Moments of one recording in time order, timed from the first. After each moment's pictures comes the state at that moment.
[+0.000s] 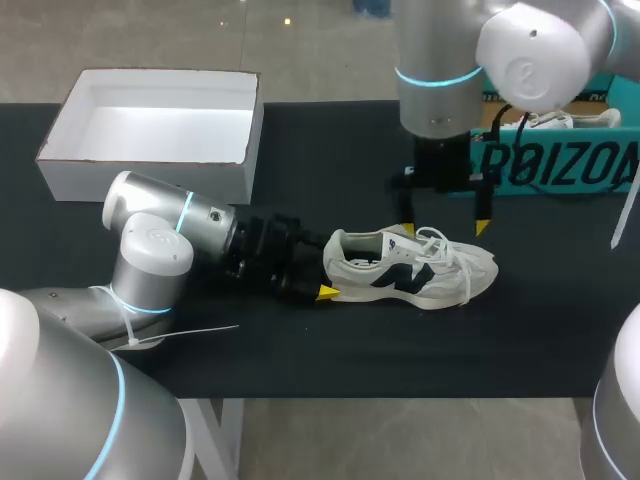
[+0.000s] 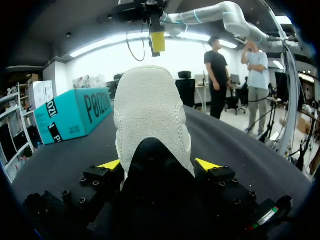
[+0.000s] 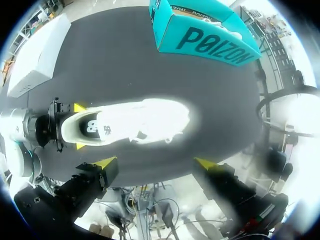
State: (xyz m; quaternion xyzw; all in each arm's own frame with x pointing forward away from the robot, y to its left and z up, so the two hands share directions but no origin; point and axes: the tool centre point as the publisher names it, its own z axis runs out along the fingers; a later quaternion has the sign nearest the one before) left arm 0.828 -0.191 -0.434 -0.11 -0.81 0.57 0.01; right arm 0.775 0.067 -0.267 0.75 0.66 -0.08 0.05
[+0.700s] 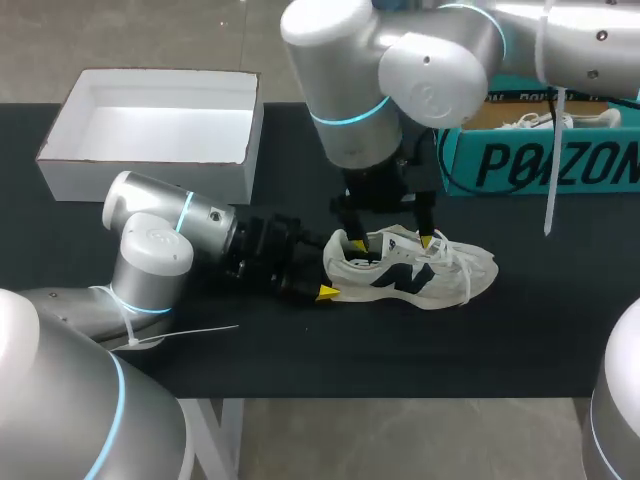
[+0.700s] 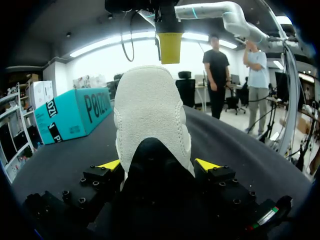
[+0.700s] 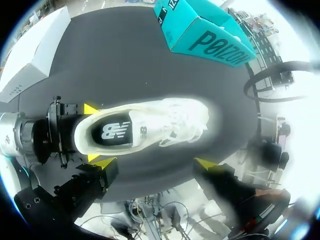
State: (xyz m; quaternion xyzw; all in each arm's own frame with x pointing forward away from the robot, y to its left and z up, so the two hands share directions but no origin) left arm 0.828 -0.191 -0.434 -0.11 -0.81 0.57 0.01; right arm 0.782 0.131 -0.304 0.76 0.63 -0.10 0.11
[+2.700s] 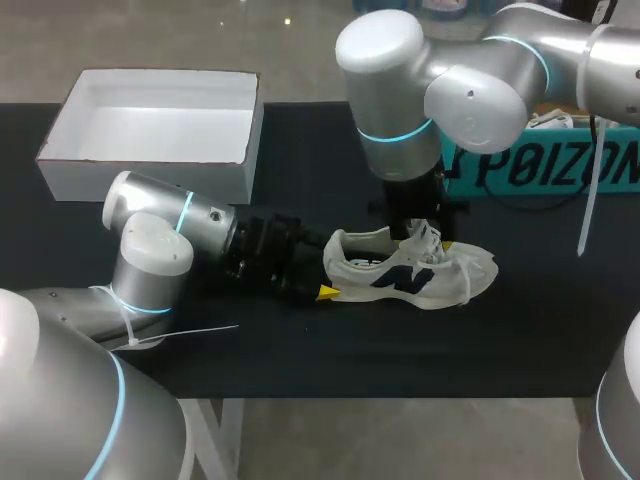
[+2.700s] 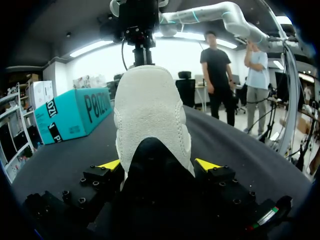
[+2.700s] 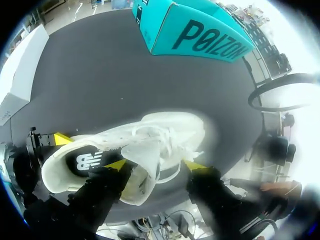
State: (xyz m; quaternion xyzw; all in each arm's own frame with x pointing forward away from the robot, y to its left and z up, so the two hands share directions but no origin) left arm 0.828 -0.191 -0.434 -0.11 -0.81 0.57 0.01; right arm 0.810 0.076 -0.341 0.79 0.60 -0.07 0.11
